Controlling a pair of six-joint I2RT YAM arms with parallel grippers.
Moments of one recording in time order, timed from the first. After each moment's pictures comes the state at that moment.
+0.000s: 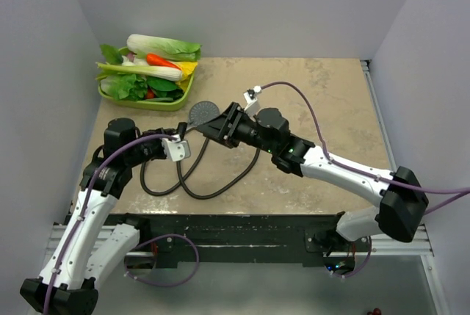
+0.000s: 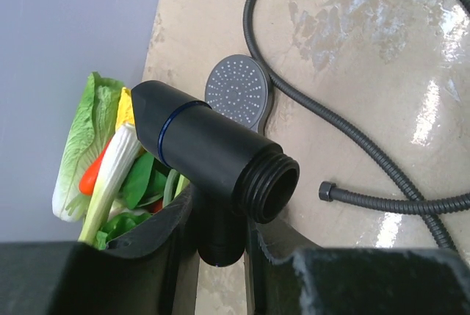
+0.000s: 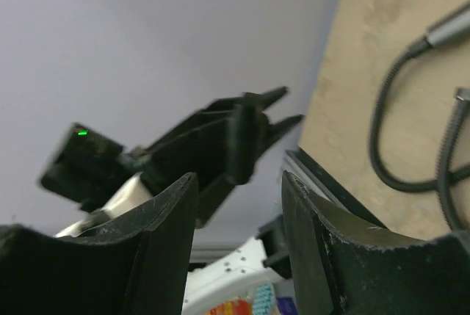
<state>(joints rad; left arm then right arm) -0.24 0.75 0.84 -0.58 0.47 1.06 0.91 1.35 1.01 0.31 -0.13 1.27</state>
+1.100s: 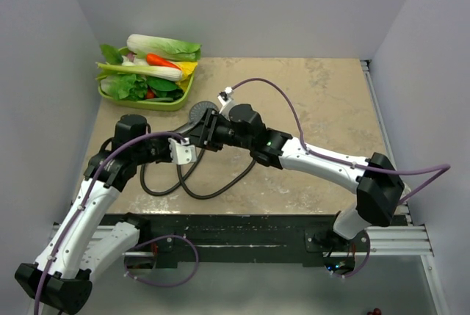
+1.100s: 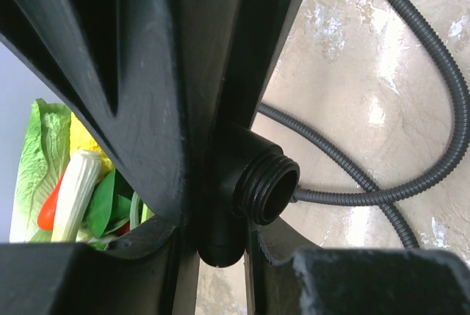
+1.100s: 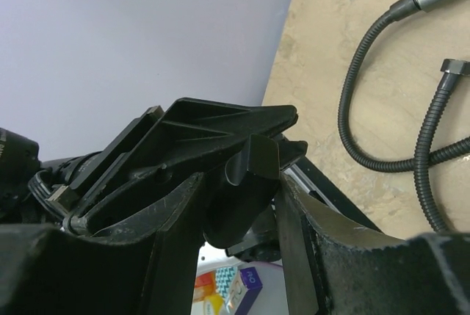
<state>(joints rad) -0.33 0.83 0.91 -0.72 0.47 1.11 0.98 1.57 1.20 0.13 -0.17 1.16</state>
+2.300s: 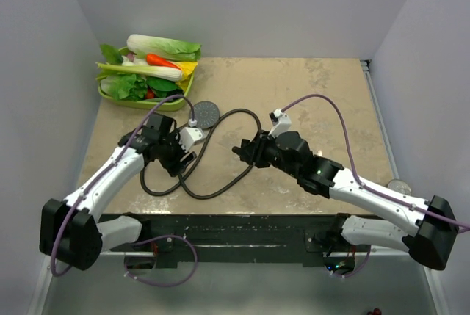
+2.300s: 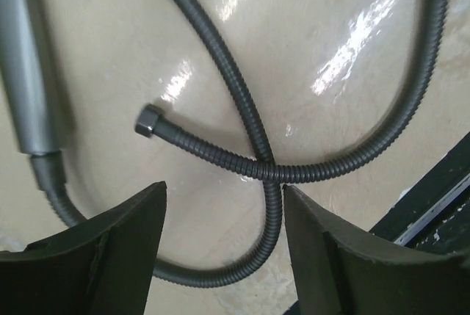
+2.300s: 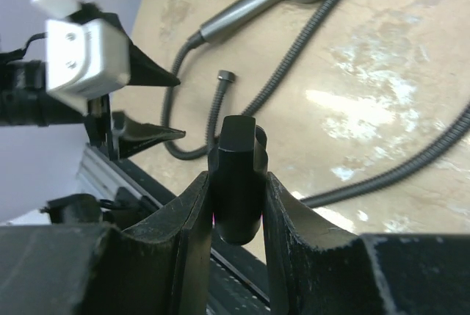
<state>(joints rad) -0.35 1.13 0.85 -0.74 0.25 0.57 0.92 1.09 0.78 -0.06 0.13 0.79</state>
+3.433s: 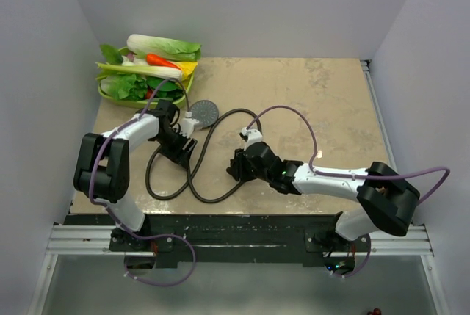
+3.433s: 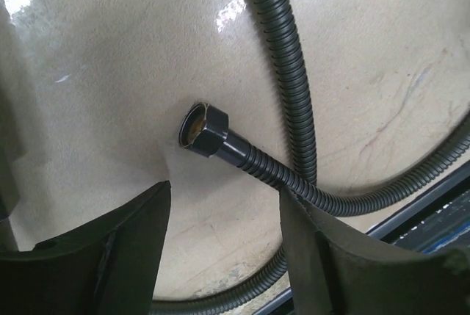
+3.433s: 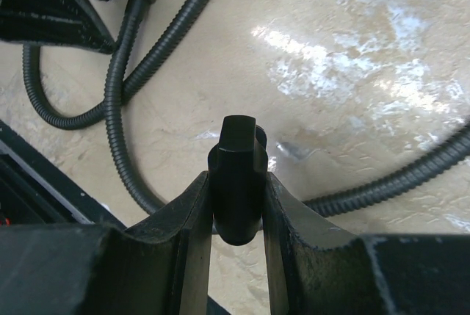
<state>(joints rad) -0.20 1.69 1.04 -0.80 0.35 0.37 0.98 1.45 0.71 0.11 0.14 0.65</state>
